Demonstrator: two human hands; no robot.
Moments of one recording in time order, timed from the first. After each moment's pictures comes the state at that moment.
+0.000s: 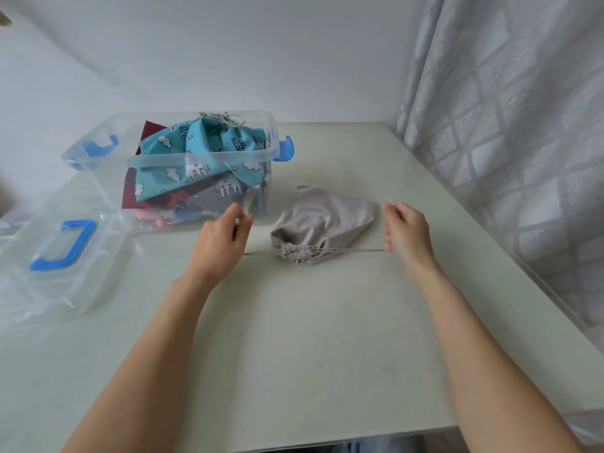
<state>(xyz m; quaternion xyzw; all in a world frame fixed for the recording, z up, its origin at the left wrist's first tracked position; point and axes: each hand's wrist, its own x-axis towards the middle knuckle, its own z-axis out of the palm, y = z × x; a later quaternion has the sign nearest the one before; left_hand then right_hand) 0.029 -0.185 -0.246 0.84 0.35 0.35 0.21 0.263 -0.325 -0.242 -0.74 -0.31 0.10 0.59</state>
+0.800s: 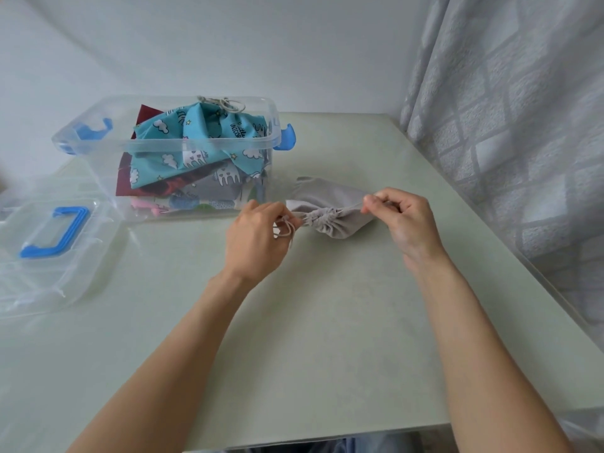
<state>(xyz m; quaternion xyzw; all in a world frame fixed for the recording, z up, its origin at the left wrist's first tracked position) 0.062 -0.221 -0.246 0.86 0.32 0.39 0.14 0.241 -0.332 -0.222 -0.64 -0.43 0.14 0.62</state>
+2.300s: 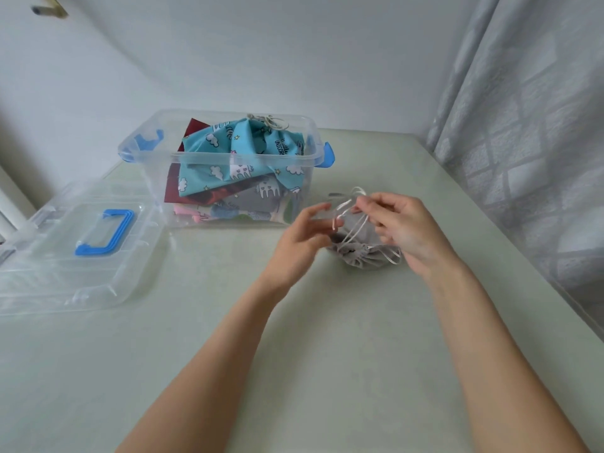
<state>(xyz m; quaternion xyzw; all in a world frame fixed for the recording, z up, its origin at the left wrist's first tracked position) 0.055 -0.227 -0.228 0.64 0.23 0.34 0.64 0.194 -0.306 -0.183 -0.61 -0.42 0.30 0.60</state>
